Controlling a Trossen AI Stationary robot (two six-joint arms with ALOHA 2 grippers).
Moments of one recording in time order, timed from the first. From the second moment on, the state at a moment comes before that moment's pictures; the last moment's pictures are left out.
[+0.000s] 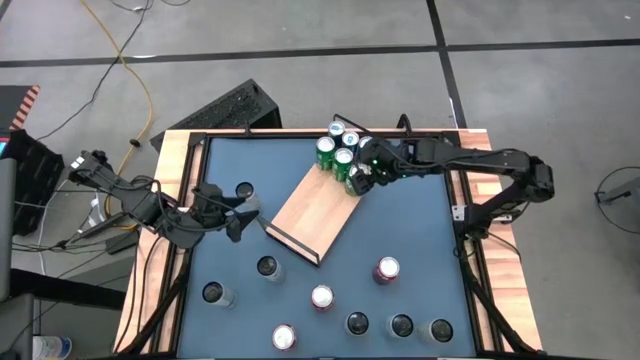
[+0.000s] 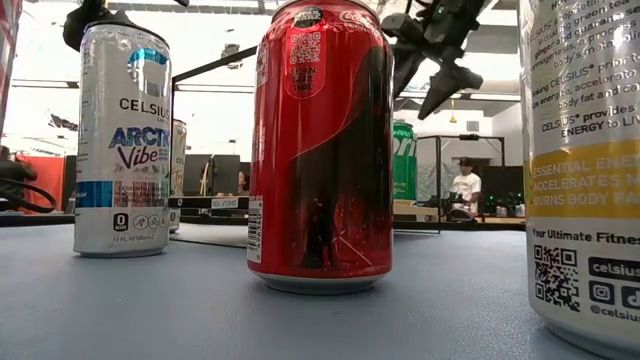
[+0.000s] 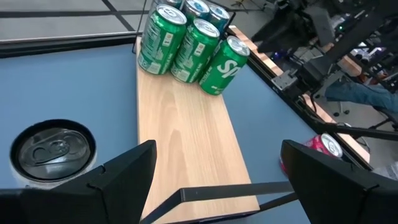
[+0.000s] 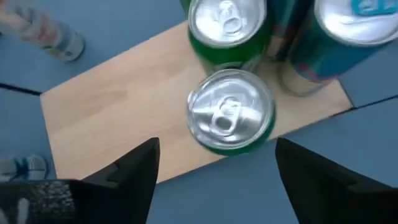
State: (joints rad) left arm -0.53 0.84 0.81 -0.56 -0.93 -1.08; right arm -0.21 1.45 1.33 -0.88 0.18 0.75
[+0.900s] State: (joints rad) left arm -0.53 0.84 0.81 -0.60 -0.95 -1.08; right arm -0.22 1.62 1.88 -1.16 0.17 0.45
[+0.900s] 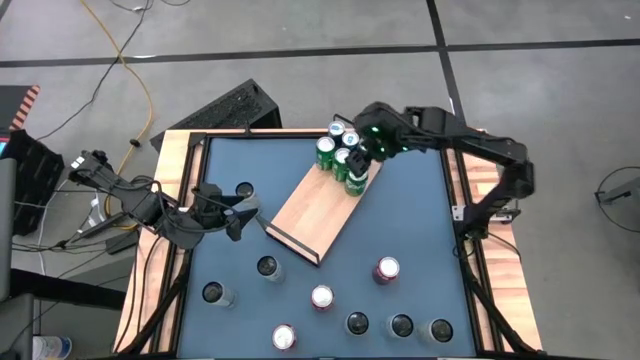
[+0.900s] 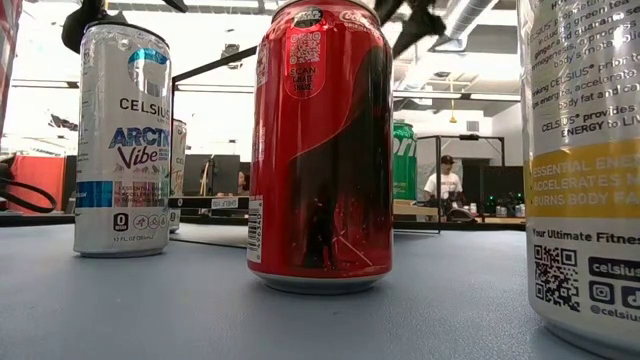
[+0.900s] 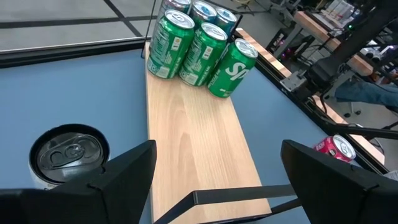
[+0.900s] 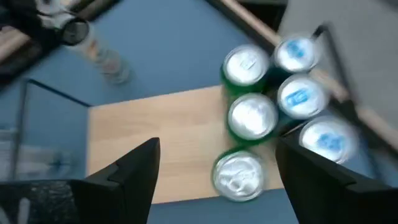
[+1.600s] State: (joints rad) left arm -0.53 0.84 0.81 -0.66 -0.91 -1.08; right arm -0.22 1.85 2.10 -1.57 0.32 0.54
